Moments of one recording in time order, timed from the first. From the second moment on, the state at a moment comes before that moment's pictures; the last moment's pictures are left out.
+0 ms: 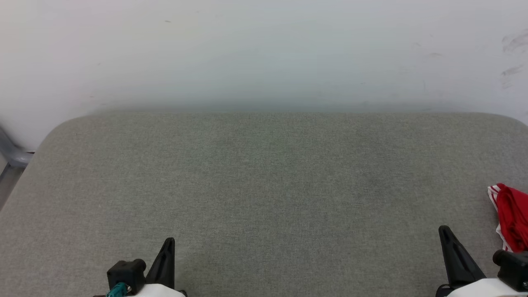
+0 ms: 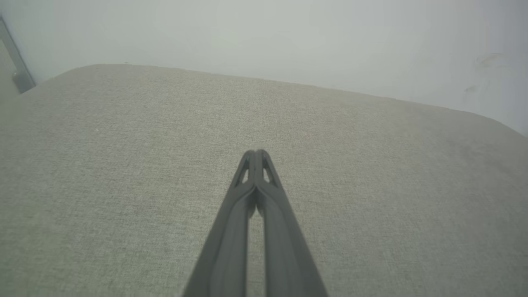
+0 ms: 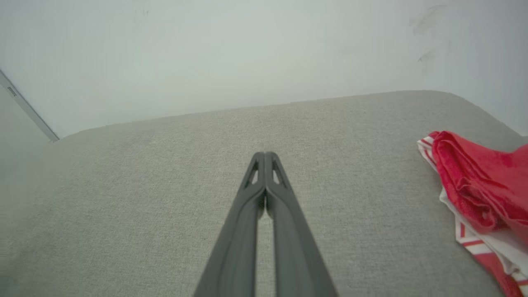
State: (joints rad) left arm 0.04 0.17 -0.20 0.26 -0.34 0.04 -0.24; right arm 0.17 -0.07 -0.09 -0.08 0.24 0.13 0.01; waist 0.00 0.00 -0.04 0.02
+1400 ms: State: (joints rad) left arm -0.02 0.11 -0.05 0.25 -0.95 -0.04 -0.07; right arm 0.05 -0.06 -0.10 0.08 0.90 0.13 0.06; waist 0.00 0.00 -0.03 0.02
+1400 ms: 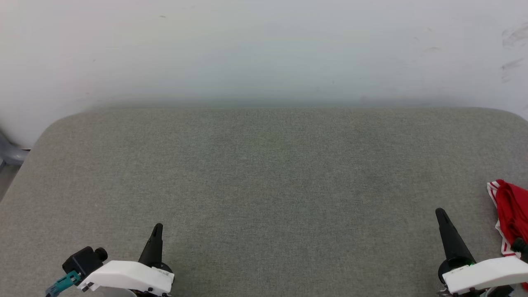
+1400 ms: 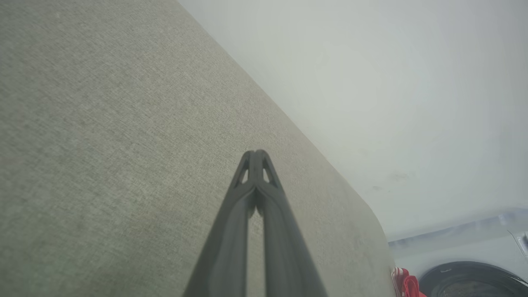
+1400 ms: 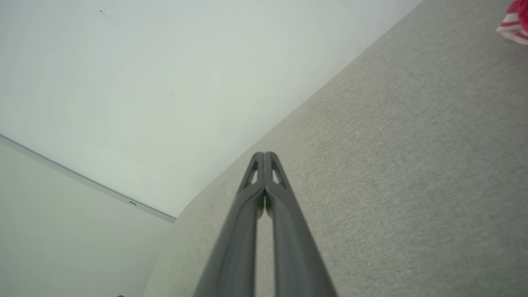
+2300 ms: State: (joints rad) left arm -0.05 0.09 0.02 0.25 -1.22 -0.08 0.01; right arm -0.01 -0.06 -0.11 0.15 1.19 0.13 0.08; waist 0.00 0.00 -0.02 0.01
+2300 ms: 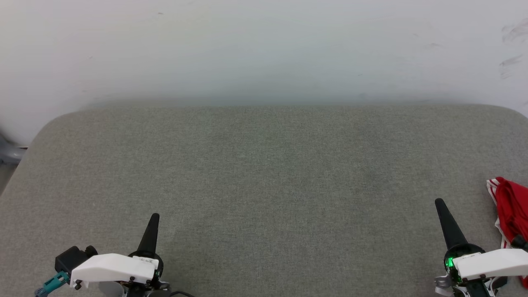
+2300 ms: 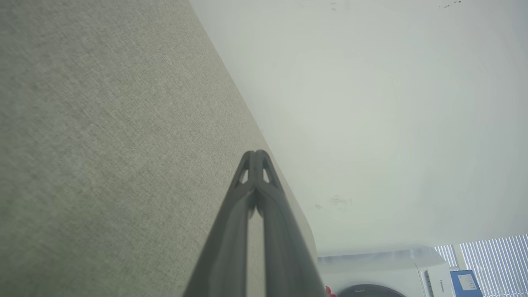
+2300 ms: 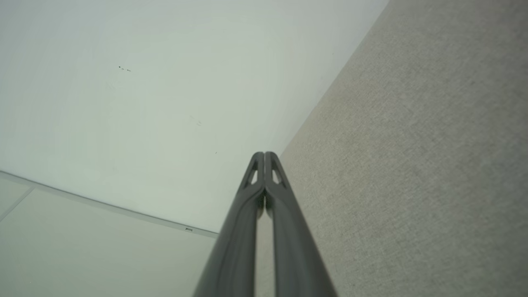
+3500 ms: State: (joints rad) left arm -0.09 0.06 0.09 0.25 -1.51 -0.11 0.09; right arm -0.08 -0.05 -0.11 0.22 1.50 0.13 0.11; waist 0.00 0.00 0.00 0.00
